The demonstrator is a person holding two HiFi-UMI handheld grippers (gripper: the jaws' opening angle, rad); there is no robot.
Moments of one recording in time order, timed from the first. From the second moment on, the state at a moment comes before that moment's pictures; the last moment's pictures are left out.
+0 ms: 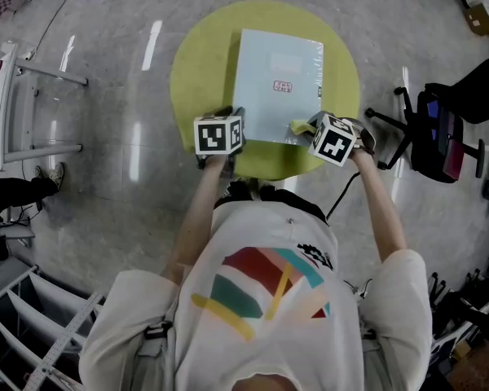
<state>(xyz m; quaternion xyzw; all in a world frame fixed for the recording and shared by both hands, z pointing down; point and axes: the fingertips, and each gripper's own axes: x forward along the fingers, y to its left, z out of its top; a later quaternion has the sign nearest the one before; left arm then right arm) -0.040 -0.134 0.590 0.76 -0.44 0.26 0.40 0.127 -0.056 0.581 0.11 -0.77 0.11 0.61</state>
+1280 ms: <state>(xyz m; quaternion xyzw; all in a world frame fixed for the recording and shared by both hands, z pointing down) -0.044 -0.143 0.550 0.78 -0.47 0.23 0.34 0.117 -0.027 0.550 0.15 -0.80 0.08 0.57</state>
